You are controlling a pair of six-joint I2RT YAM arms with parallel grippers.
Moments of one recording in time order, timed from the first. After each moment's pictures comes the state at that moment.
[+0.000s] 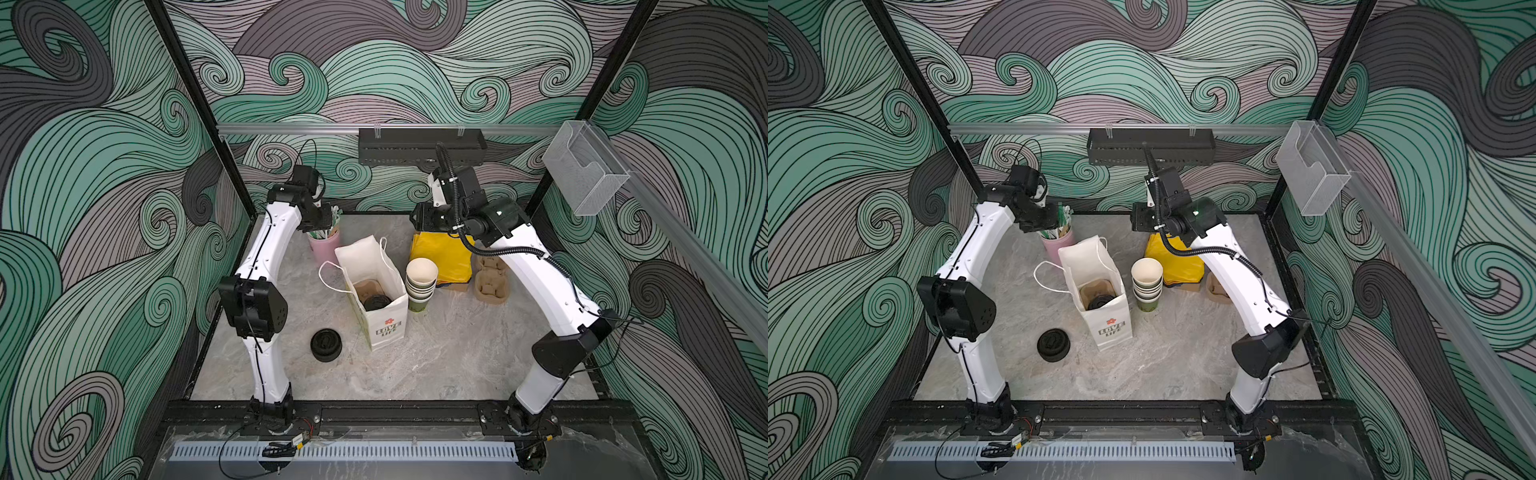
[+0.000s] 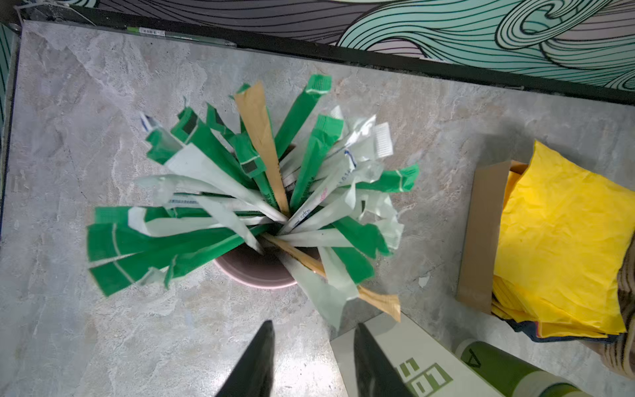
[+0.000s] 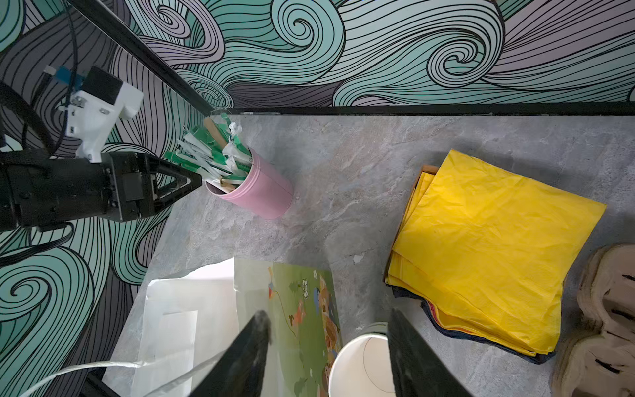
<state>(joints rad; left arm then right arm) -0.14 1.97 2.10 -1.15 0.04 -0.22 0.59 1.75 2.08 -1.02 0.02 0.43</state>
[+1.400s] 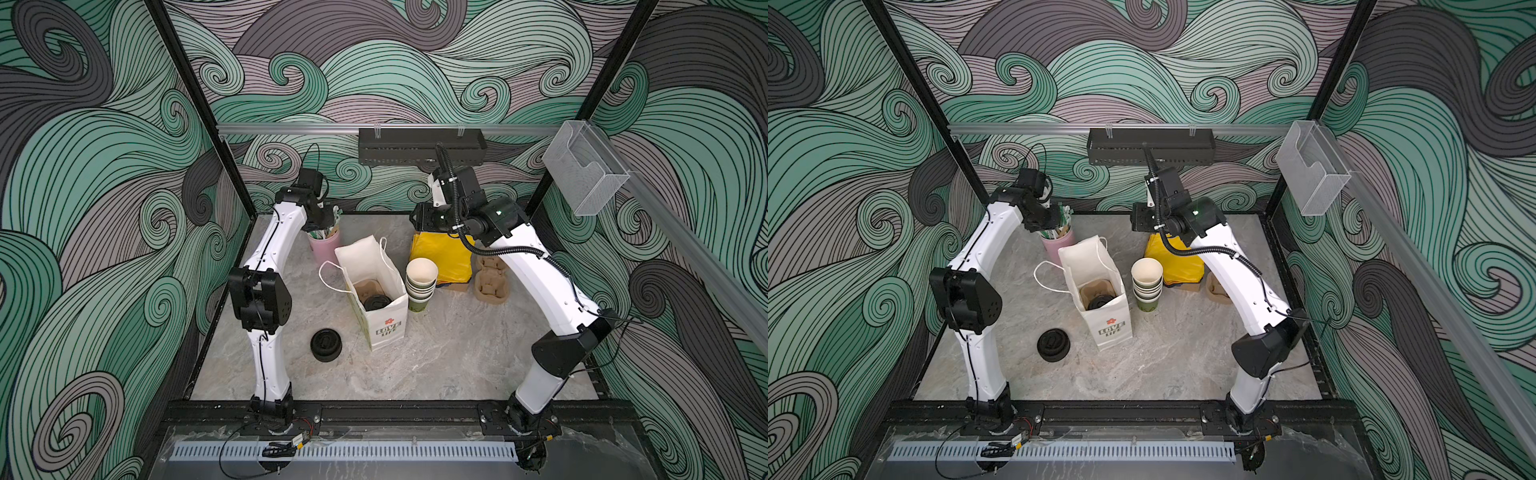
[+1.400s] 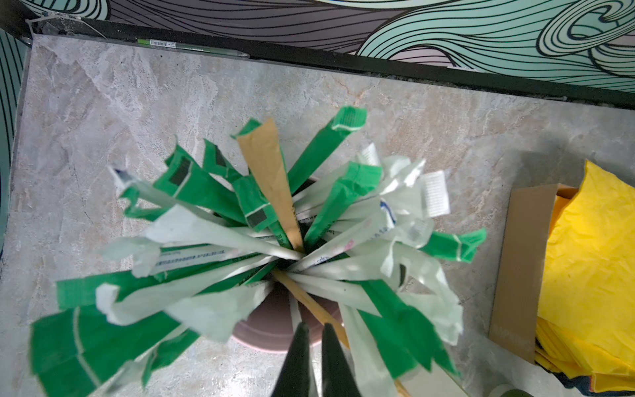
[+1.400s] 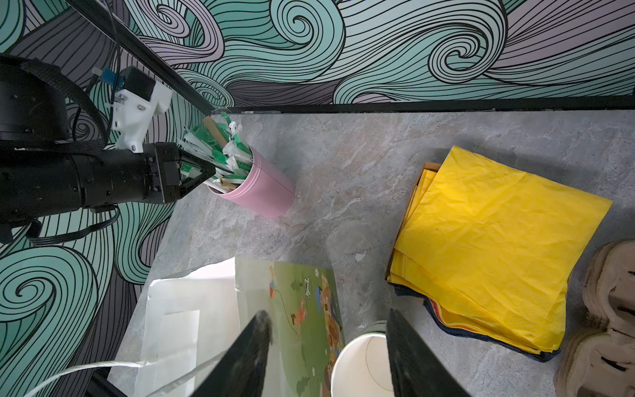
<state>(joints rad) -0.14 2.04 2.10 -1.08 -0.03 -0.22 0.58 1.75 2.08 -1.03 0.02 0.44</state>
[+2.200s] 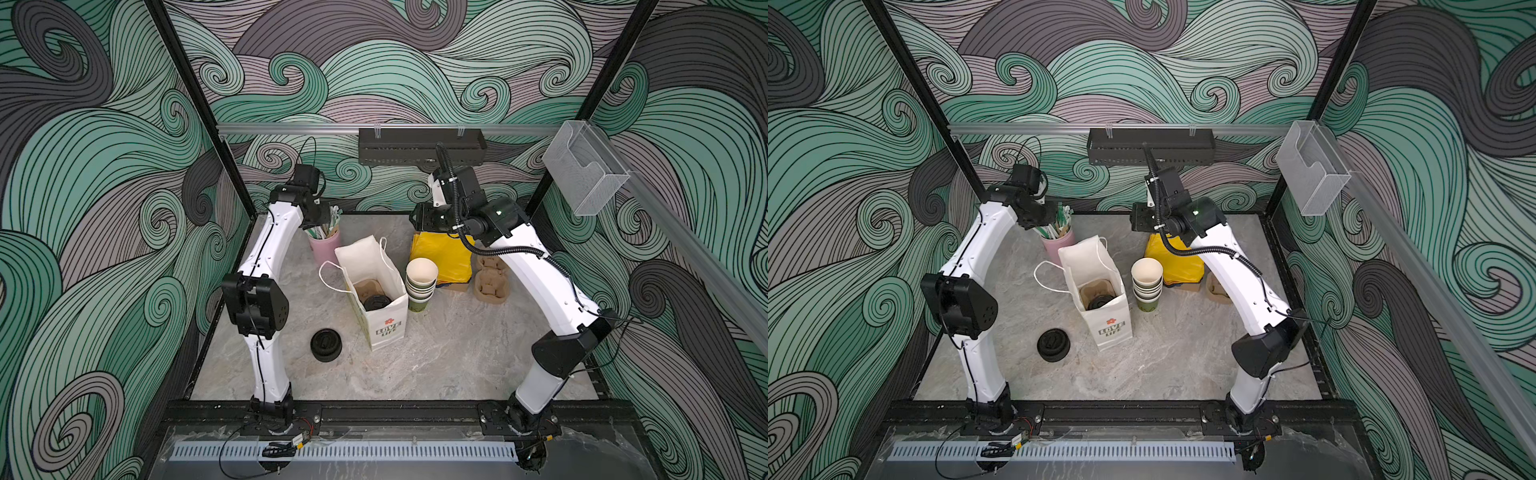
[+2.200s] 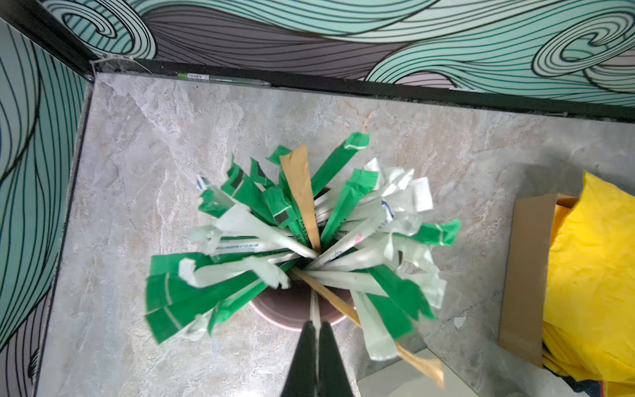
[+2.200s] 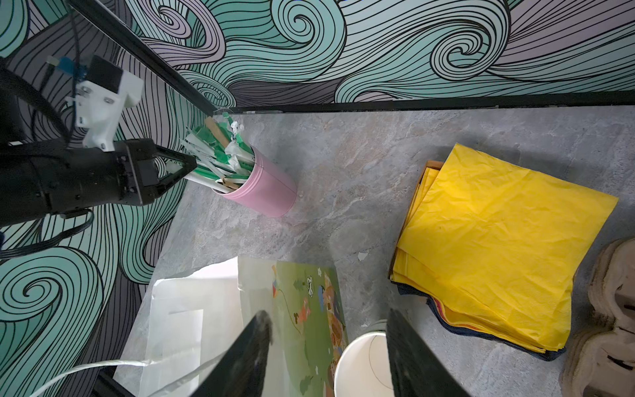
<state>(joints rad) -0.14 1.97 2.11 -1.09 -0.08 -0.19 0.58 1.75 2.08 -1.03 0.01 0.45</state>
